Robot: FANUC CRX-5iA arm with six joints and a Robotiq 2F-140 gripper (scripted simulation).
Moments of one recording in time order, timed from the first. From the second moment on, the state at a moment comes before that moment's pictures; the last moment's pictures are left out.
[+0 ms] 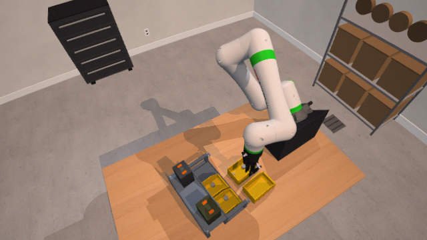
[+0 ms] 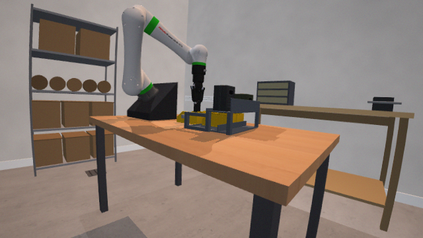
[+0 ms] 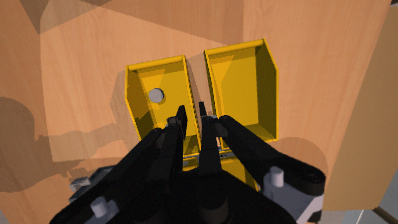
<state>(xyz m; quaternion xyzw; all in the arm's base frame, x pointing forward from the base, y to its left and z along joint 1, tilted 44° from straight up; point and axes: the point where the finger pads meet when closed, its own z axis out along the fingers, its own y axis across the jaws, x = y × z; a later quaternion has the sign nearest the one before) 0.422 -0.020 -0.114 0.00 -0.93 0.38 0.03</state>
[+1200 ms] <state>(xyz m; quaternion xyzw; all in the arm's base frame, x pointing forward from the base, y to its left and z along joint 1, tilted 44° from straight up) 0.421 -0.040 -0.135 0.00 -0.93 0.38 0.03</state>
